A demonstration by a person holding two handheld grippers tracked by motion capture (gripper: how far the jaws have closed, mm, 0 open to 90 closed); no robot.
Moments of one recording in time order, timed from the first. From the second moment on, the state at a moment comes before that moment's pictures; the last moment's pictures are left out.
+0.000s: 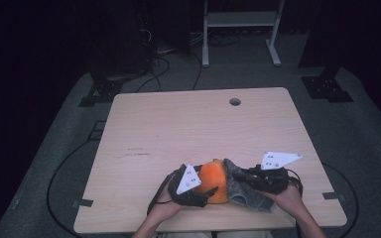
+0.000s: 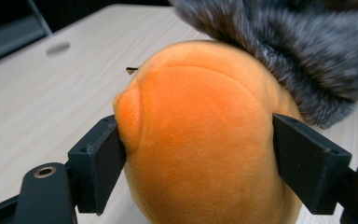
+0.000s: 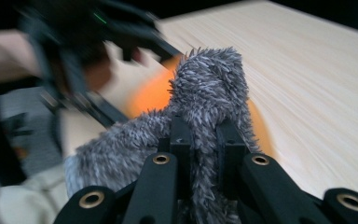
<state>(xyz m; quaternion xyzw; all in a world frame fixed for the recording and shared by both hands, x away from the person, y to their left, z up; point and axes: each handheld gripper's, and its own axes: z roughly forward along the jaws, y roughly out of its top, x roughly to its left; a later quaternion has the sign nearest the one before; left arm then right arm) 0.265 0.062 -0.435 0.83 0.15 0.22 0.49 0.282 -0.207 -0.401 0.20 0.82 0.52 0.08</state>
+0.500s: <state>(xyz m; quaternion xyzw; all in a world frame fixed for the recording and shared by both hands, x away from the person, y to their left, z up) 0.274 0.070 -0.436 0.83 0.18 0.13 0.51 0.281 -0.210 -0.395 0.20 0.83 0.50 0.11</state>
